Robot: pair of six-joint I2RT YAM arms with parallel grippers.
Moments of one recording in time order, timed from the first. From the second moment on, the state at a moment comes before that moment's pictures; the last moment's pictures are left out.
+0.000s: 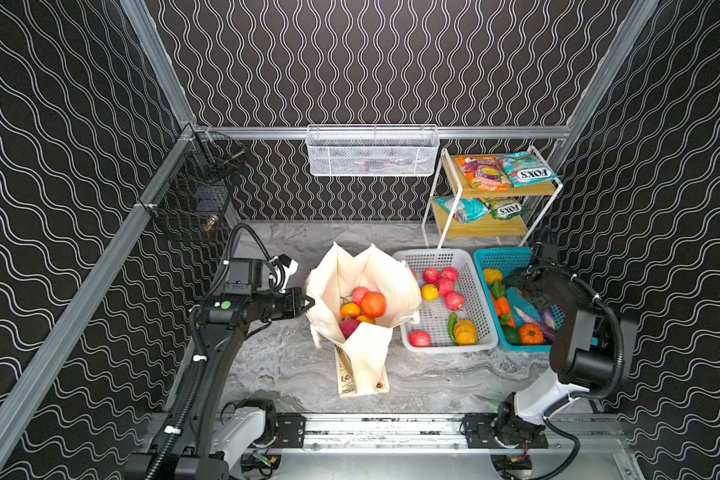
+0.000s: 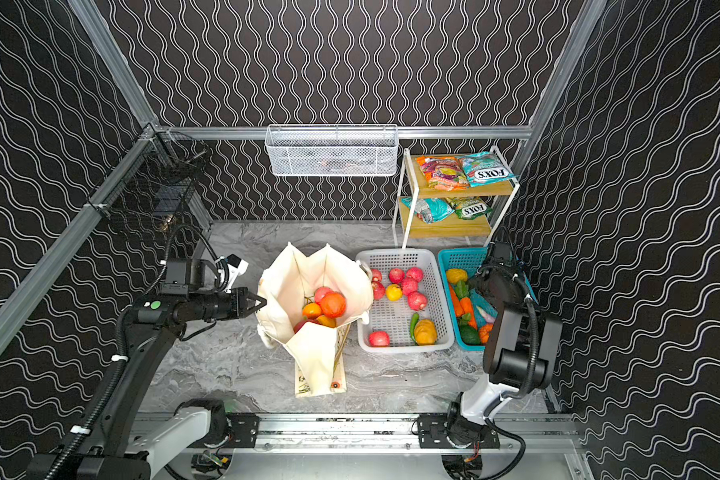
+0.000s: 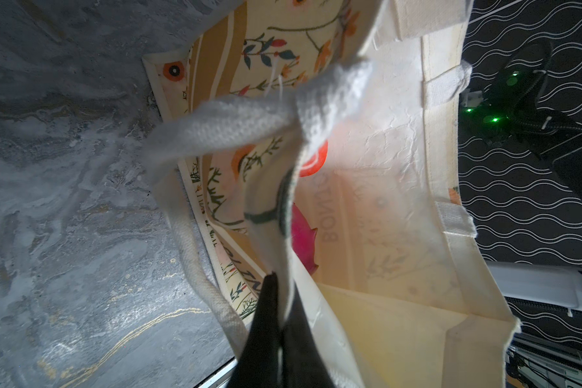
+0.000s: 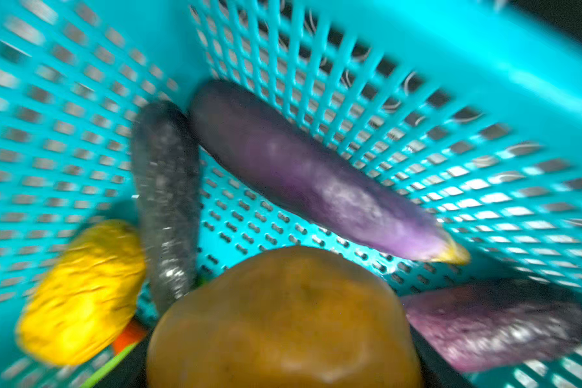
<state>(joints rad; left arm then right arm) -0.06 1.02 1.05 -0.95 0.65 -0.20 -0.29 1.66 1.16 -0.60 0.25 0.65</state>
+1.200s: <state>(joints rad) -0.06 0.97 1.01 -0.90 0.62 -0.20 0.67 1.39 1.64 -1.07 0.42 0.69</state>
